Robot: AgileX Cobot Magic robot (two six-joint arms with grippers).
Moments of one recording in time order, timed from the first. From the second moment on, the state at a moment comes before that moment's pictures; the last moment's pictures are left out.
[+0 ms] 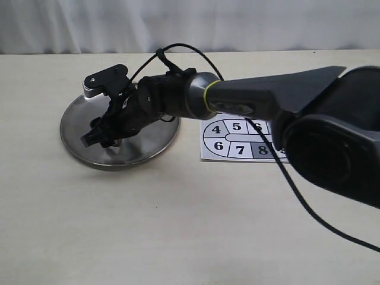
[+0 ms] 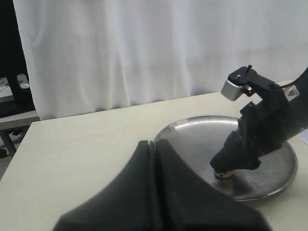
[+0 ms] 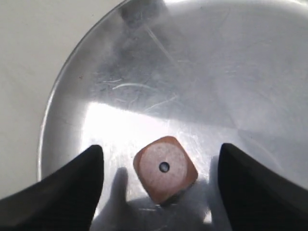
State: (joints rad) left arm 0.00 0.00 0.00 0.14 0.18 -0.10; right arm 0.72 2.38 -1.78 0.30 0.36 -0.23
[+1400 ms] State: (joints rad) left arm 0.00 0.00 0.00 0.14 0.18 -0.10; right arm 0.22 2.00 -1.70 0.17 0.91 -0.15
